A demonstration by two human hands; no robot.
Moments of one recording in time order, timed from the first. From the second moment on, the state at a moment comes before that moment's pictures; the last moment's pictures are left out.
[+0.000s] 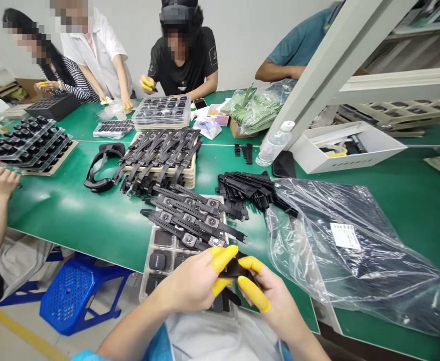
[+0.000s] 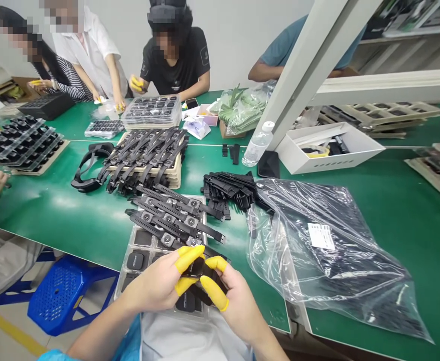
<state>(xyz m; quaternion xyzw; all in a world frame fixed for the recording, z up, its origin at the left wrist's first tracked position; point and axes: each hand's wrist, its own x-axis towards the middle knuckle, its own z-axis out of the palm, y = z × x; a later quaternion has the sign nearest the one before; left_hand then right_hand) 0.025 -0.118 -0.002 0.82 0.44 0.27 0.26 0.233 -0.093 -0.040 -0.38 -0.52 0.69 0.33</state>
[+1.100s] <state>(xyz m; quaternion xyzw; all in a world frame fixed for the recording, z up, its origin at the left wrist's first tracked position) -0.145 -0.103 -0.006 0.75 0.66 0.03 0.08 0.146 -0.062 -0.028 -0.32 -0.94 0.12 0.07</state>
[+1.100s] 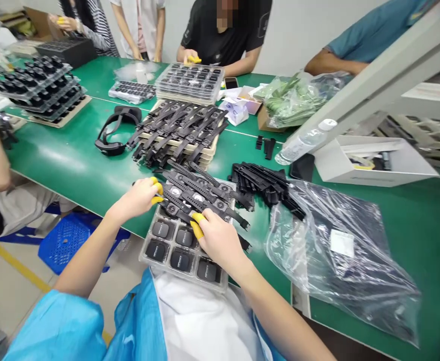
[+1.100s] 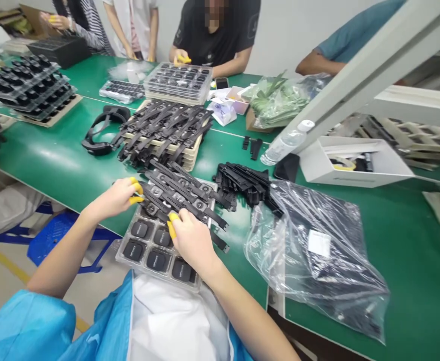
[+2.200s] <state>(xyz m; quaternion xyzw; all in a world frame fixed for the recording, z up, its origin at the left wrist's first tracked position) 0.049 -0.125 0.001 0.85 0.51 -0.09 0.07 0.289 0.015 -0.051 -0.67 -0.64 0.23 0.30</state>
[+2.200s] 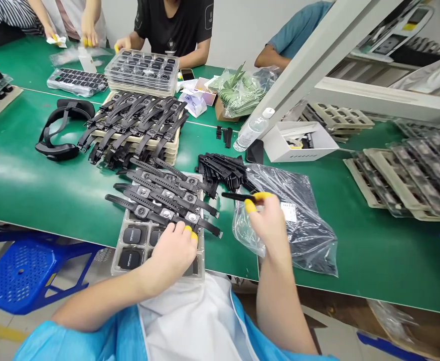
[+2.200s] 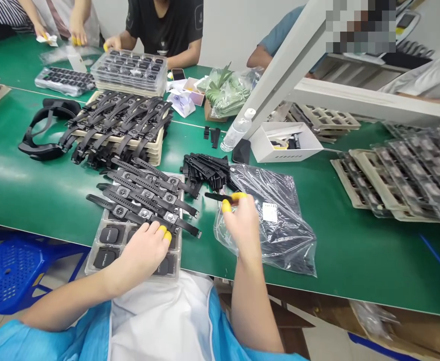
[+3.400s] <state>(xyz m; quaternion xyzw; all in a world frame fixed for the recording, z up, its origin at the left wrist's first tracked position) 0.030 -0.097 -0.012 0.80 0.45 0.31 0.27 0.217 -0.094 -0.040 -0.35 -0.37 0.79 0.35</state>
